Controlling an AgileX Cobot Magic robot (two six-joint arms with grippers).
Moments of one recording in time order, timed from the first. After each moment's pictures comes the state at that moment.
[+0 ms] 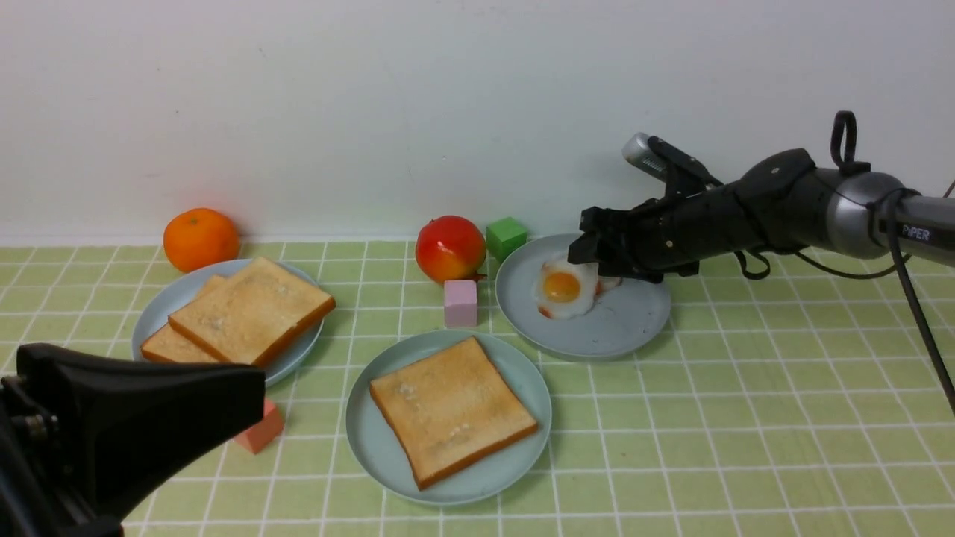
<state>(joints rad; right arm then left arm) 0.16 2.29 -1.72 1.03 0.52 -0.57 -0.68 0.63 -0.75 -0.25 0.52 -0.06</state>
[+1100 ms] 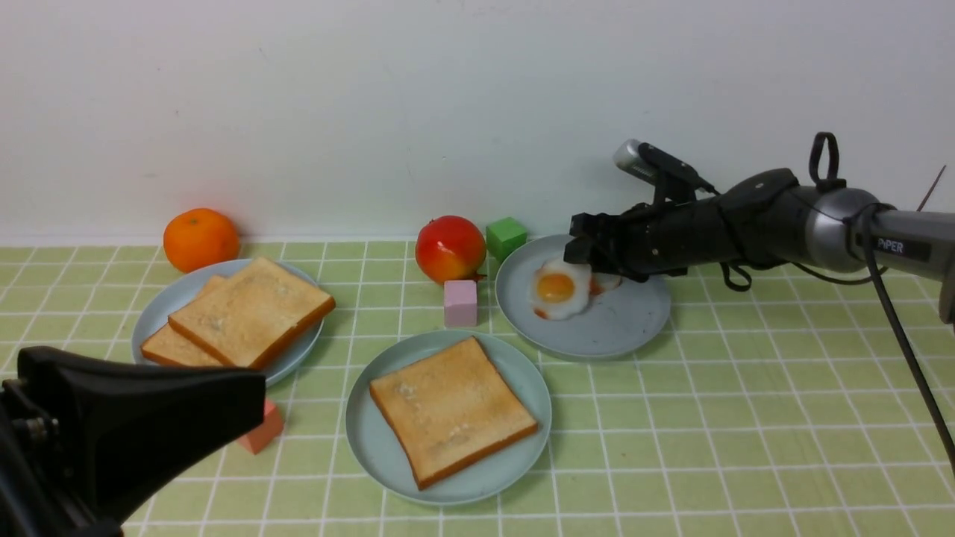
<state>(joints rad) 0.18 2.33 -1.72 1.15 0.43 -0.71 -0.68 0.63 -0.75 -0.25 0.52 -0.06</state>
